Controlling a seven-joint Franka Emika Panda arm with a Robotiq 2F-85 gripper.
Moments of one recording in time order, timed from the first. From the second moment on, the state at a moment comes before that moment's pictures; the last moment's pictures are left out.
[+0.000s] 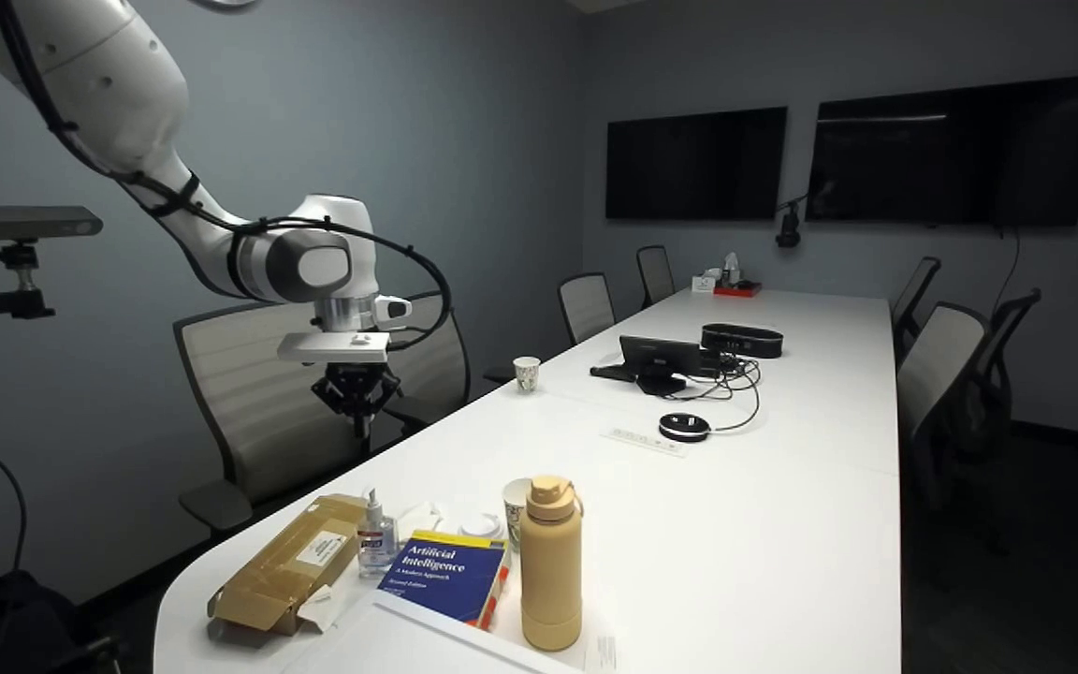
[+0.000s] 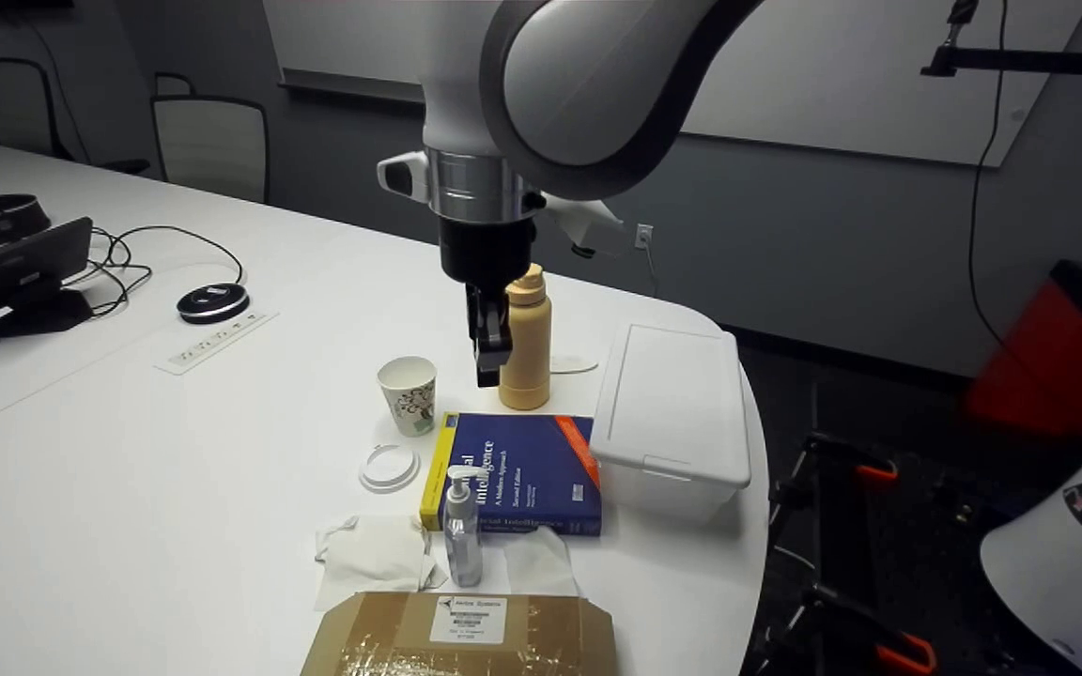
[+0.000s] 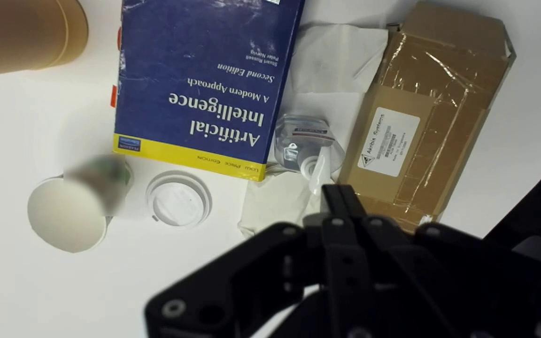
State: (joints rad) arm 0.05 0.19 0.06 -2.25 -0.01 2.49 -0.51
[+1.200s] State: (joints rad) arm -0.02 0.45 0.16 -2.09 -0.01 2.54 -0.53
